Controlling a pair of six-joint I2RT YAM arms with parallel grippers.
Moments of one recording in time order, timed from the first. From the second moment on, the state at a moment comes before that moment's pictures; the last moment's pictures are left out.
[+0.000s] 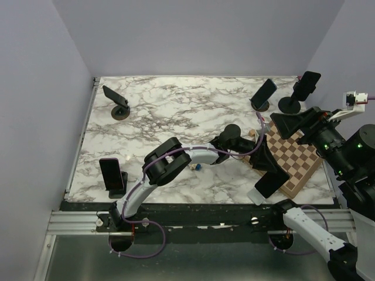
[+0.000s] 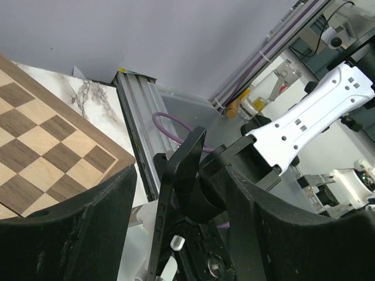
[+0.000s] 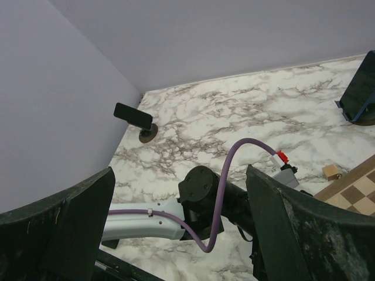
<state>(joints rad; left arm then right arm) -1.03 2.31 1.57 0.94 0.93 -0.78 0.37 0.75 1.52 -0.81 -0.01 0.49</state>
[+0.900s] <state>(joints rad) -1.05 2.39 1.64 0.96 0.97 -0.86 0.37 0.74 1.49 -0.81 -0.01 0.48</state>
